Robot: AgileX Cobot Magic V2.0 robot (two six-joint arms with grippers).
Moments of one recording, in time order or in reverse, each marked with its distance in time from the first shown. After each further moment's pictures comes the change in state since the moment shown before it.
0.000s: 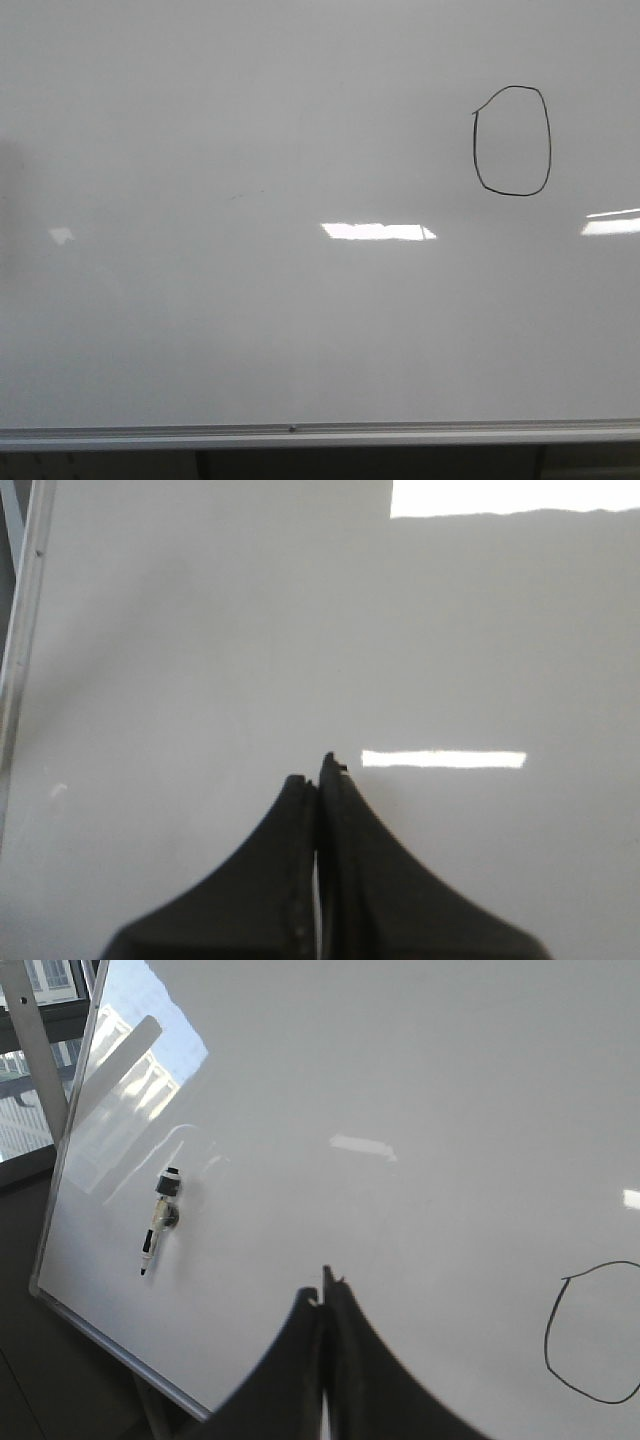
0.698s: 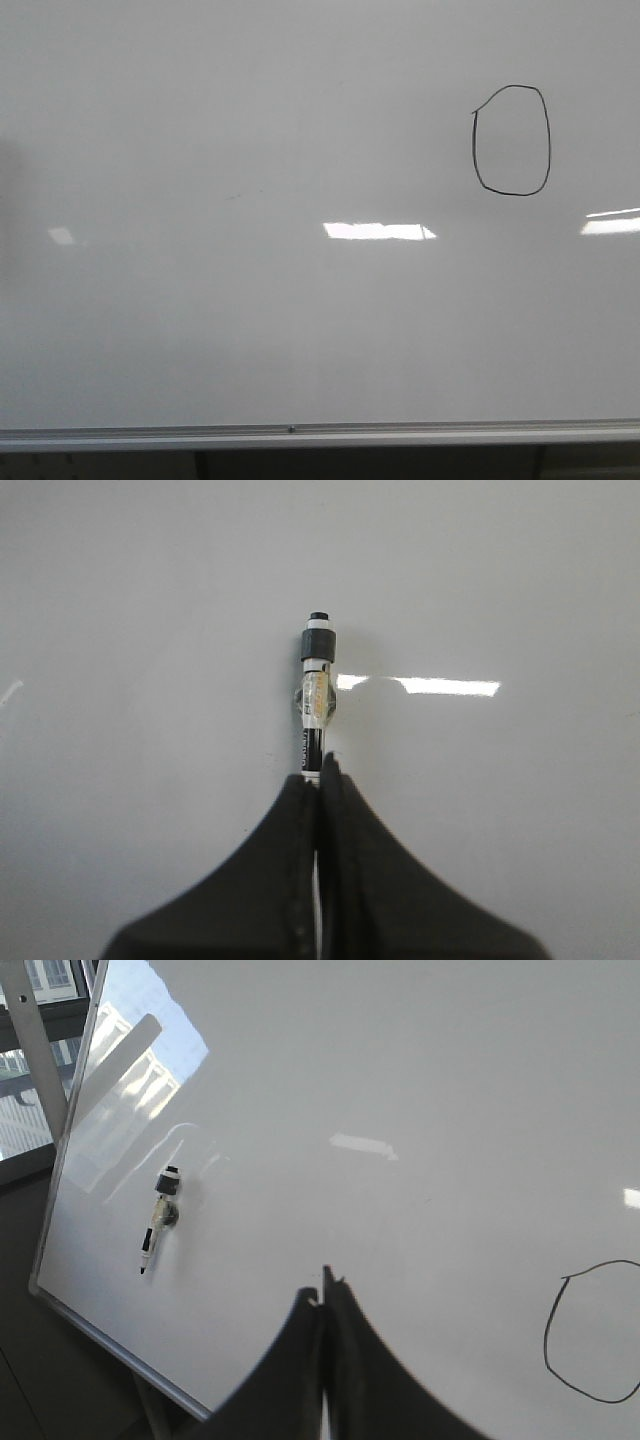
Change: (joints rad) left arm -0.029 0.000 0.225 0.003 -0.101 -0.056; right arm 0.000 0.000 0.000 0.000 0.003 -0.002
